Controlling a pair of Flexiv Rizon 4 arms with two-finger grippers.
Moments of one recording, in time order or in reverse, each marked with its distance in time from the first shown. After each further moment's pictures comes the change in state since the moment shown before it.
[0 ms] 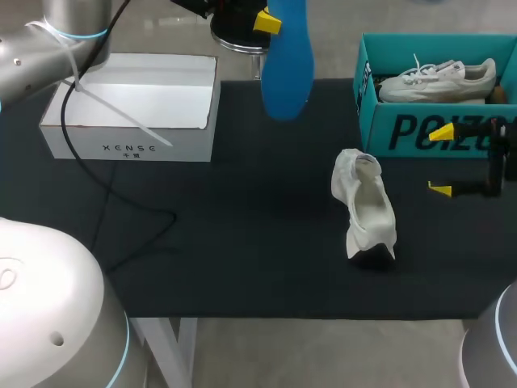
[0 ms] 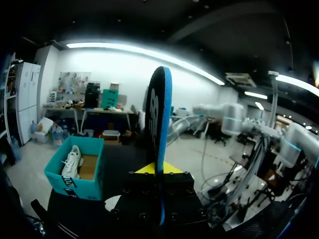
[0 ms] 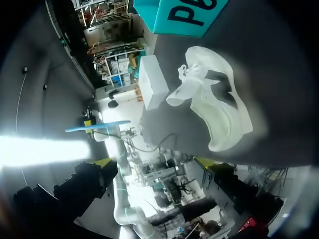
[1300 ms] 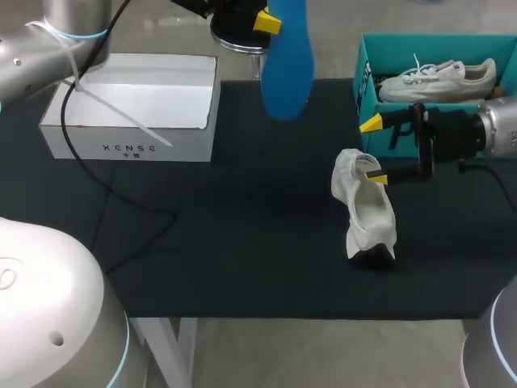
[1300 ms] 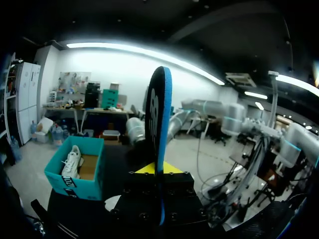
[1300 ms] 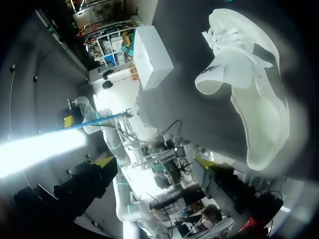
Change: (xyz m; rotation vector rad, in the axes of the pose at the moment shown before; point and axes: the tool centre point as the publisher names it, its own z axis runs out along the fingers) left arm 0.000 0.000 0.000 0.000 0.000 0.000; right arm 0.020 0.008 0.100 0.197 -0.031 0.030
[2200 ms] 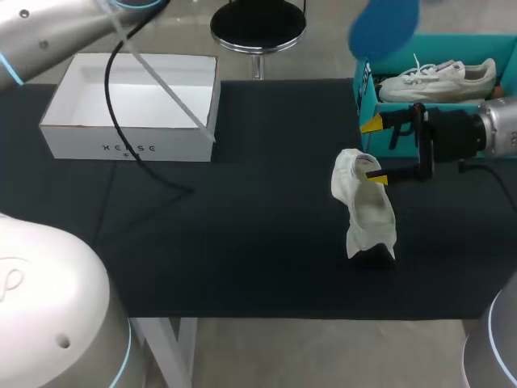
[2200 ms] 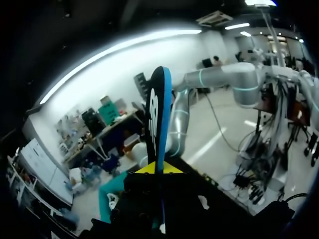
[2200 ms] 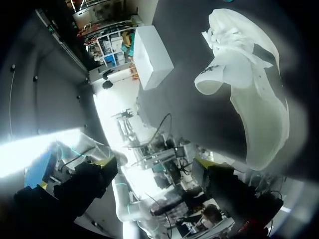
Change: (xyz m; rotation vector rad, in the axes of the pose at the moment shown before) left arm 0.066 -0.140 0.128 -0.253 -0.164 0.610; right arm 0.000 0.000 0.000 0.000 0.001 -0.001
